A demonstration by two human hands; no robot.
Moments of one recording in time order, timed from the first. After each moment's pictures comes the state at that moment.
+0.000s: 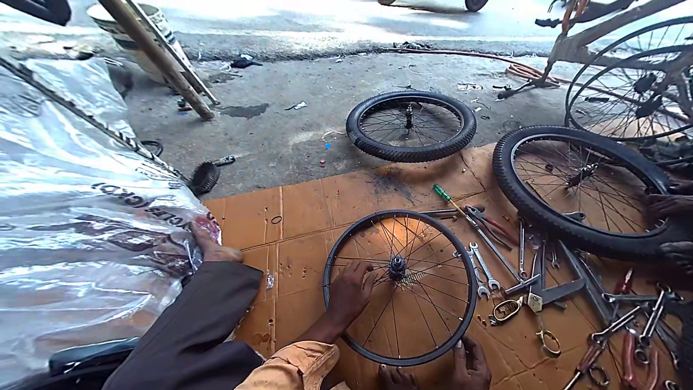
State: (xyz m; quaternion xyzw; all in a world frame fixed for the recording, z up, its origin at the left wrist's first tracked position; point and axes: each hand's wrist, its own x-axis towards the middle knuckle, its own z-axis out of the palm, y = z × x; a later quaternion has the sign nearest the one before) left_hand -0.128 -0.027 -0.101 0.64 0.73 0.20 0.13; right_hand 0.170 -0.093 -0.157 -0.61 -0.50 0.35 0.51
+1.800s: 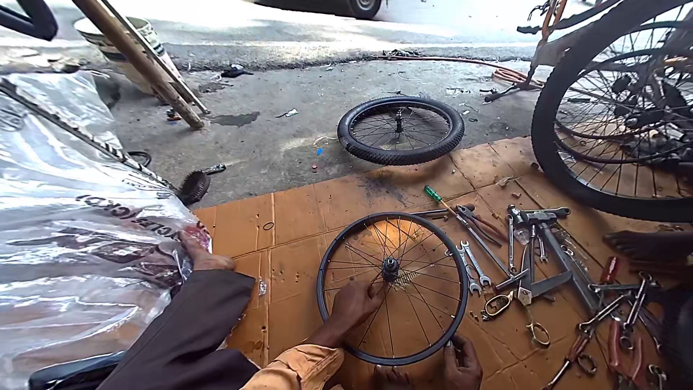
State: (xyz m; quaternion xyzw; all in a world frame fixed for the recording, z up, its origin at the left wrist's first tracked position) left_hand -0.100 -0.015 -0.080 0.54 0.75 -0.02 0.38; right_hand 0.172 -0.098 -0.156 -0.63 -0.51 0.33 0.48
